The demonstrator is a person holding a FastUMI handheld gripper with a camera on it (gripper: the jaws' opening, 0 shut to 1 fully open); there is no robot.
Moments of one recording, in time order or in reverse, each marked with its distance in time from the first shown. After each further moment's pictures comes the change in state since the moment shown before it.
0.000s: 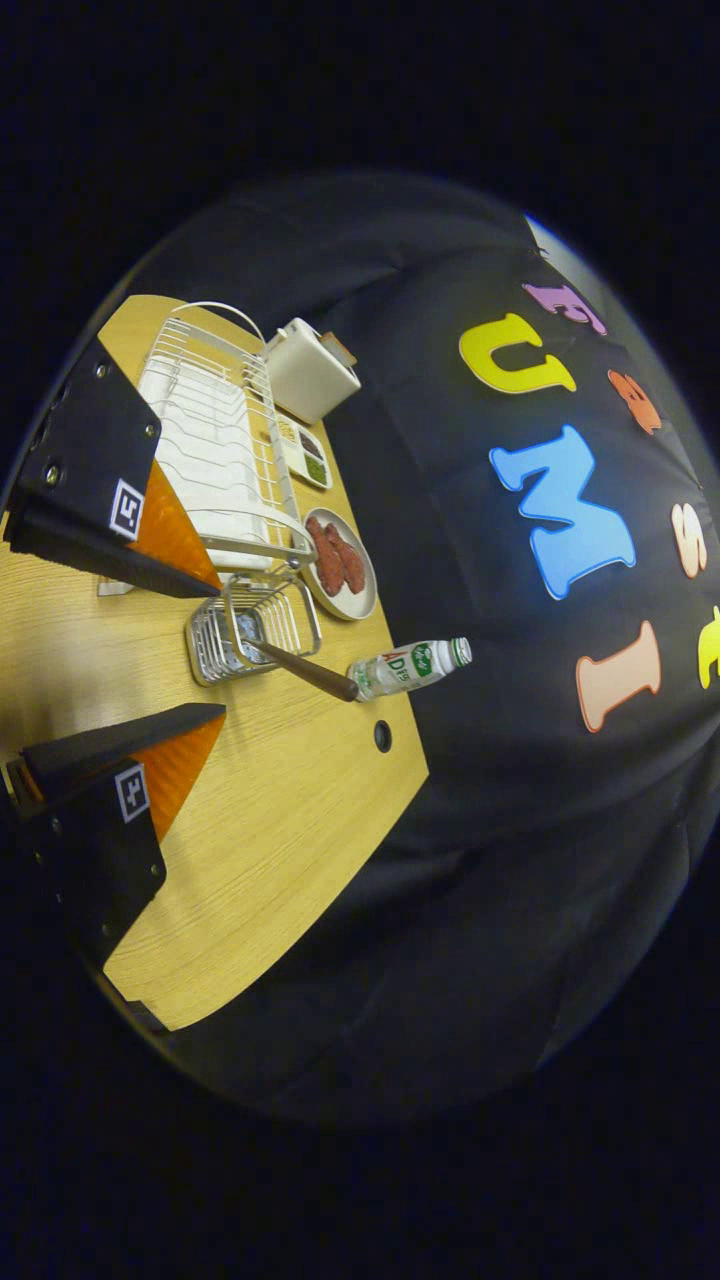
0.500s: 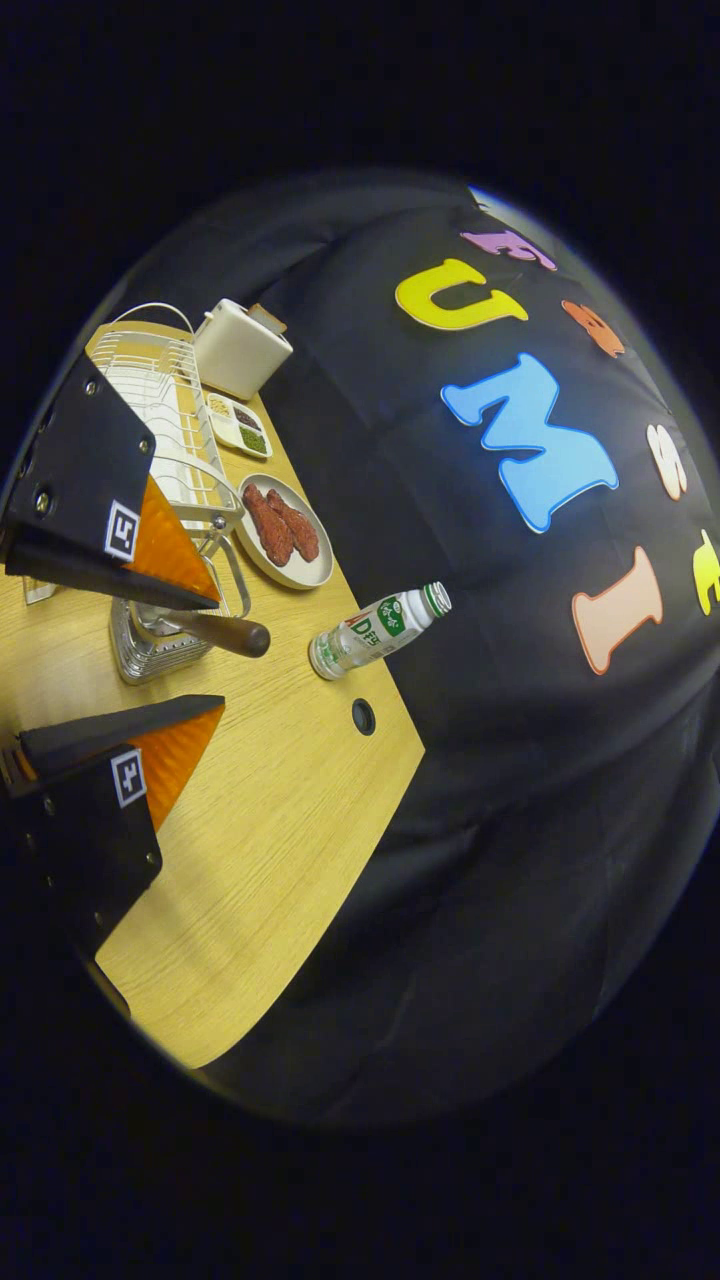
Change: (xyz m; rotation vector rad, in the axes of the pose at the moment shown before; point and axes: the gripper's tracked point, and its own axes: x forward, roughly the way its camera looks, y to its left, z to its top) arm 0.074 -0.019 0.024 0.156 -0.019 -0.024
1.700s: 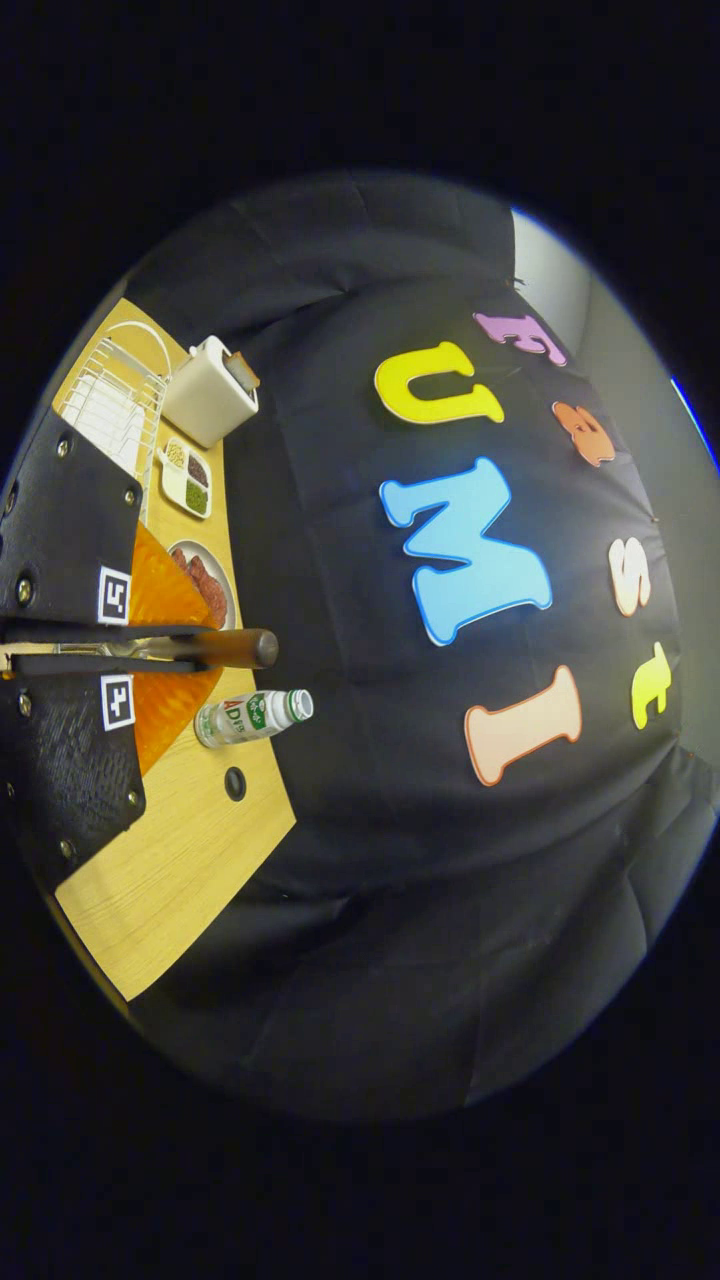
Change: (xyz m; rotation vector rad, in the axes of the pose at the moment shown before) arm -0.062 0.094 0.107 -0.221 -0.257 0.174
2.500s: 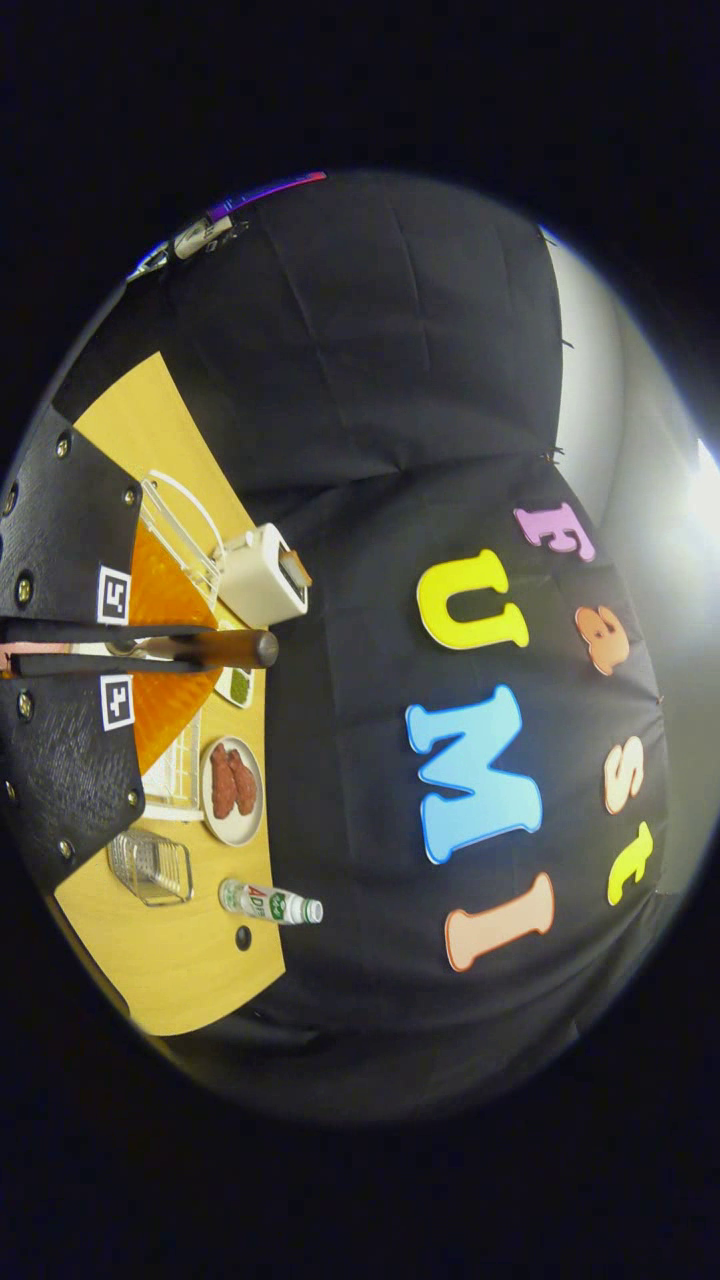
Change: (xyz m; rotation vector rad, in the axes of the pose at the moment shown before) arm -0.121 0.203 -0.073 -0.179 0.099 0.421
